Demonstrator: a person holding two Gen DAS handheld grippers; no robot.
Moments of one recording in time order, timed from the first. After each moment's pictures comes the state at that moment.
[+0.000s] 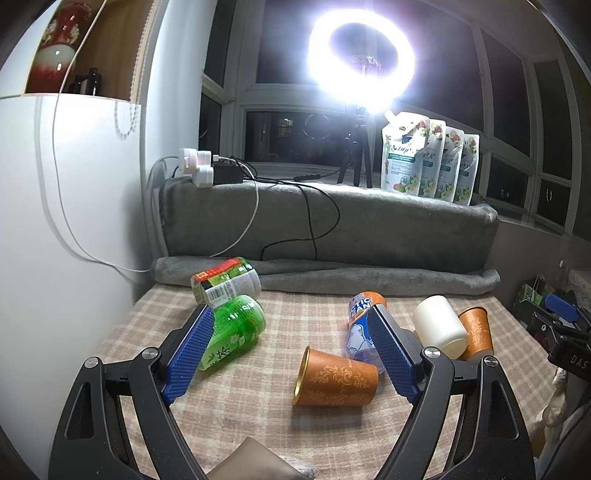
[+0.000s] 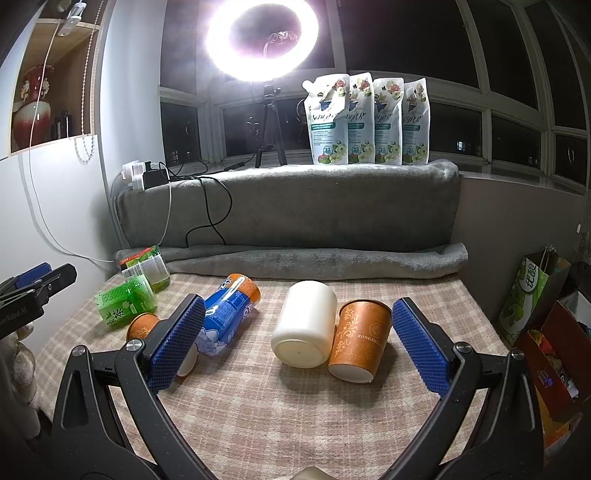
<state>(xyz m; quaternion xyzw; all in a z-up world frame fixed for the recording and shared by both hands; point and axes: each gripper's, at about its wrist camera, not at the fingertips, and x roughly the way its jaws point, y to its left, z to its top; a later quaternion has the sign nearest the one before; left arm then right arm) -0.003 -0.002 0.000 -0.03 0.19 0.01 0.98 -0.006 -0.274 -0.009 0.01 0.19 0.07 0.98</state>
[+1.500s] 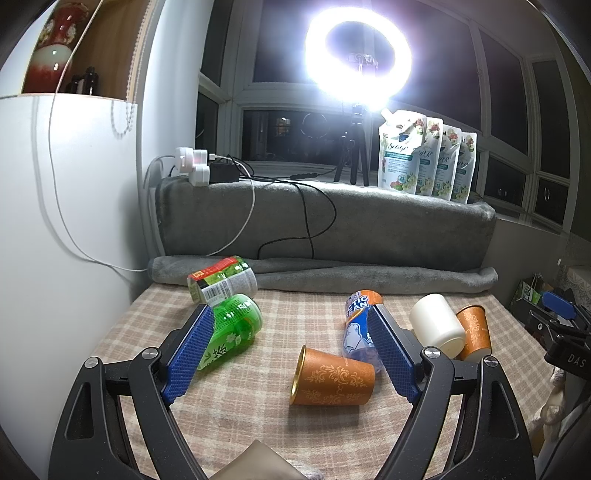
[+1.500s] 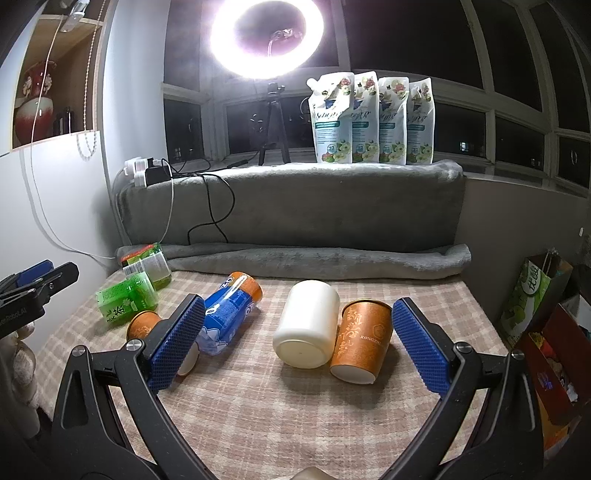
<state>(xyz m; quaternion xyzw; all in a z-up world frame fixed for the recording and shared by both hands) -0.002 -0.004 0.002 -0.03 0.19 0.00 0.98 -0.004 -0.272 -0.009 0.01 0.19 0.07 0.98</state>
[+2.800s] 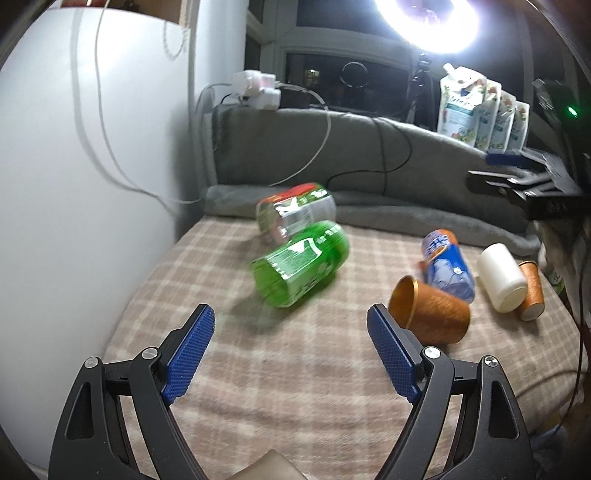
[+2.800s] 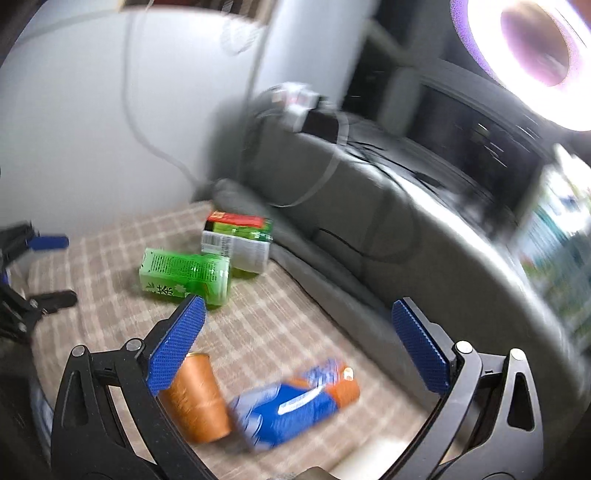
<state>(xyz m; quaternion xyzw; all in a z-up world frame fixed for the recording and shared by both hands) 0.001 0.082 -0.051 -0.05 0.31 0.06 0.95 0.146 -0.086 0.010 -0.28 0.23 0.34 0.87</state>
